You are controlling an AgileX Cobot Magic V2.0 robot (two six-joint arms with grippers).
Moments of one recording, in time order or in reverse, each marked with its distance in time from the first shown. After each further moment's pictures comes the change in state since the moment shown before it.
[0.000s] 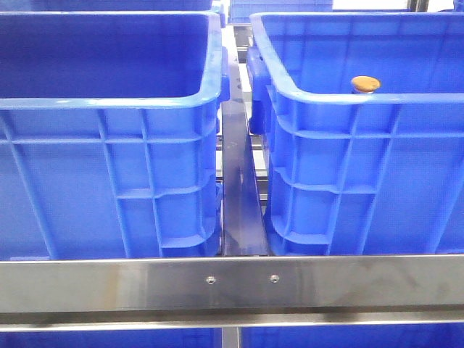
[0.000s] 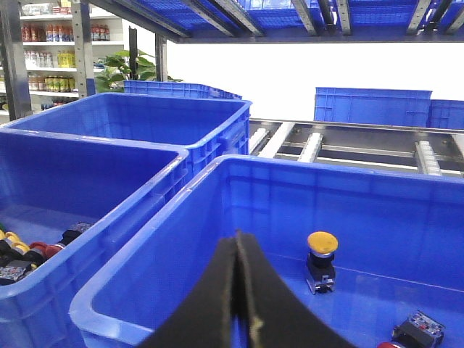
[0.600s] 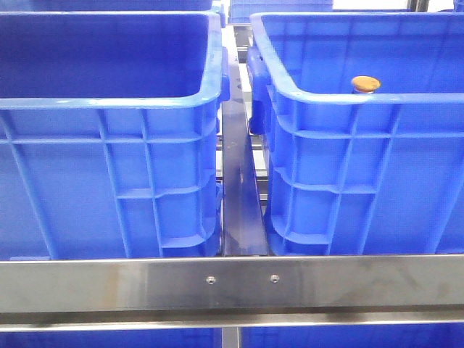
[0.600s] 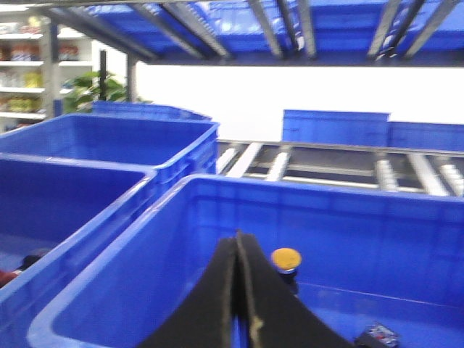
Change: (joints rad) left arm 0.000 0.000 0.000 0.000 0.000 0.000; right arm 0.008 -0.091 0.027 0.003 -0.120 0.002
